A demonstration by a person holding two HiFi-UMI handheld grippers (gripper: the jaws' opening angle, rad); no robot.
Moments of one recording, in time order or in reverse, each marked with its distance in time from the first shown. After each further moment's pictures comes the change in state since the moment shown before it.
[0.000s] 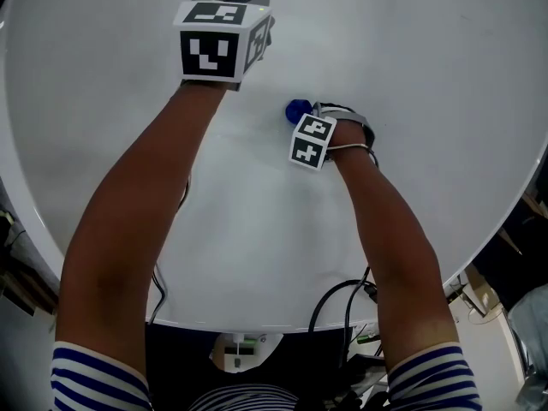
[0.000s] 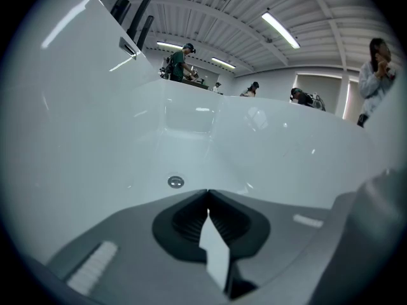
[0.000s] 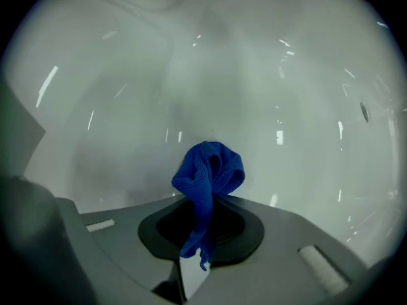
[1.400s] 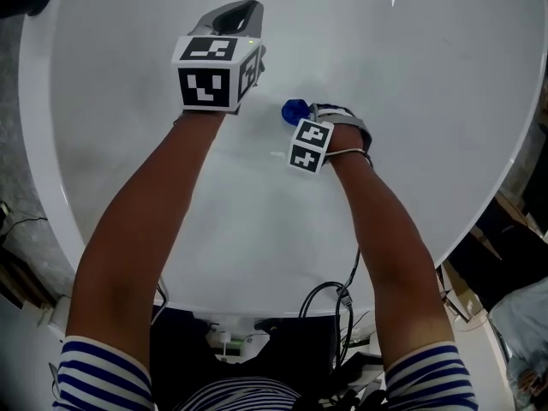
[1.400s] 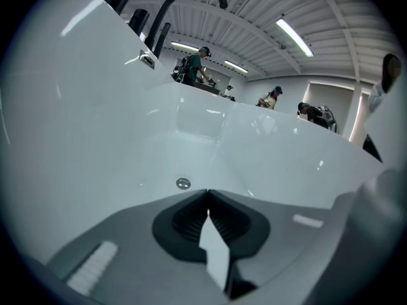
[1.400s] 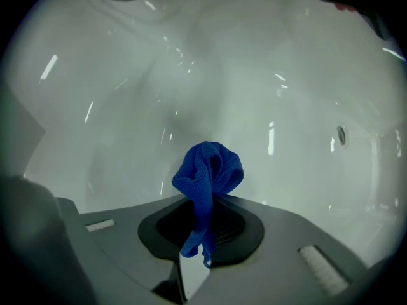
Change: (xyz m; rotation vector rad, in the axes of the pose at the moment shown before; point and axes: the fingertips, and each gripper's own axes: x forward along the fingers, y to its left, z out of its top) left arm -0.050 0.018 0.031 -0.098 -0.013 0.048; right arm -0.077 -0.037 0.014 -0.070 -0.025 -0.107
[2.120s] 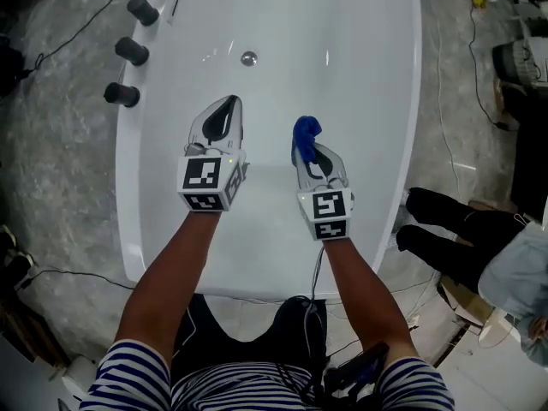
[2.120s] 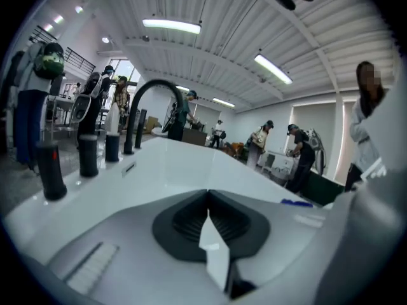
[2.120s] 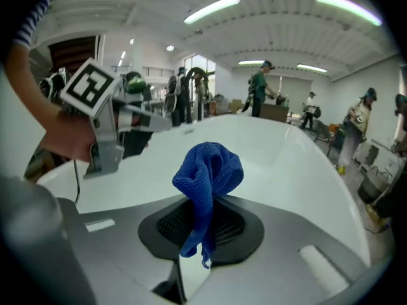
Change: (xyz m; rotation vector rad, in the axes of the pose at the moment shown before) left arm -0.181 -0.117 0.201 0.061 -0.316 -0.011; right arm -0.417 -0.086 -0.057 1.037 -0.865 -0.569
